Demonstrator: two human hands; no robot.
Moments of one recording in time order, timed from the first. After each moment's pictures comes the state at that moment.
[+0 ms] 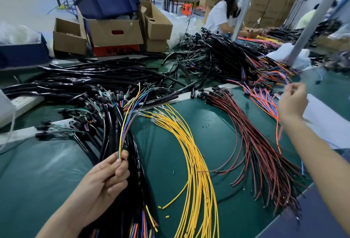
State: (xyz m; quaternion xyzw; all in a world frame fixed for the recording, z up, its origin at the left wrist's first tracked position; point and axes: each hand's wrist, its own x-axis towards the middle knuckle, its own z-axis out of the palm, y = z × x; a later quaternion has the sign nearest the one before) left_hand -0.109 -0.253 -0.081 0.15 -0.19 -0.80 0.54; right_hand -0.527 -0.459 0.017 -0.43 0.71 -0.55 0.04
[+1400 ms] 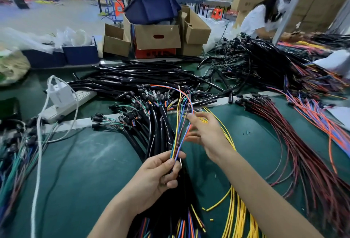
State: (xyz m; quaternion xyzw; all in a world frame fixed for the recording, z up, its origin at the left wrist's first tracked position) left_hand -0.120 -0.245 -0.065 0.31 -0.29 -0.72 0.55; right_hand -0.248 -0.355 -0.025 -0.49 0.44 -0.44 0.61
